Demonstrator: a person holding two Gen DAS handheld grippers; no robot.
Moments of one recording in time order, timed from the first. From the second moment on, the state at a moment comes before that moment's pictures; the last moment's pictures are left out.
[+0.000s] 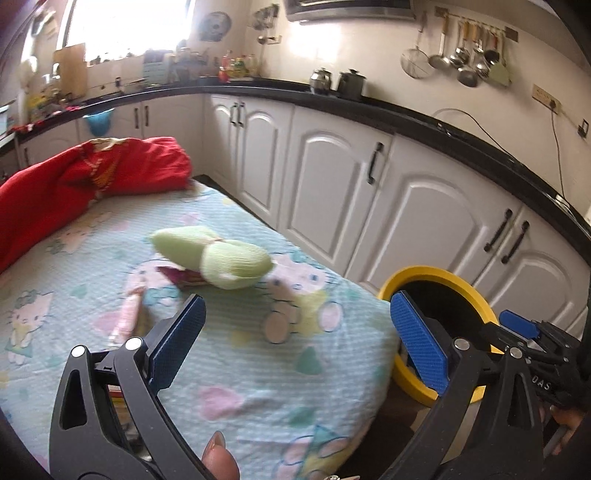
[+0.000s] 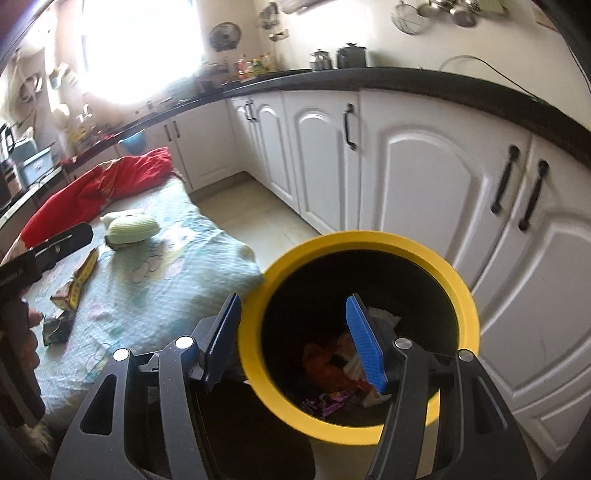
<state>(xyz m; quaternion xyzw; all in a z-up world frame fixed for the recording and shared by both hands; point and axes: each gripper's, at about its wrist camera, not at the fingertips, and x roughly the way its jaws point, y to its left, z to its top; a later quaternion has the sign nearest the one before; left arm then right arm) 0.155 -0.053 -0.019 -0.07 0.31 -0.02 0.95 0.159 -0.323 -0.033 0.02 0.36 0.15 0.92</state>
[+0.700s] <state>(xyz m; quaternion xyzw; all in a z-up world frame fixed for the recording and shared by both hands) 0.136 0.036 -0.017 -0.09 0.31 0.06 0.94 0.161 -0.225 -0.005 -0.08 0.30 0.24 0.92</state>
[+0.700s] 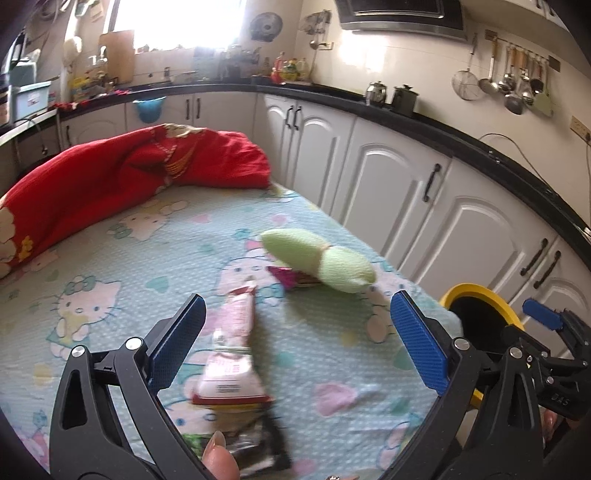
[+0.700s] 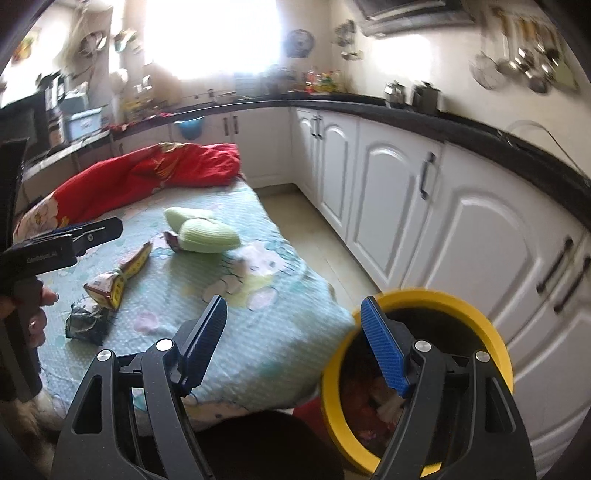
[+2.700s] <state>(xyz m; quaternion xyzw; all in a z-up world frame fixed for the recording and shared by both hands) 0.147 0.064 -0.044 -0.15 0.37 0.02 0.92 0.190 -0.169 -0.030 -0.07 0.32 0.33 0.89</state>
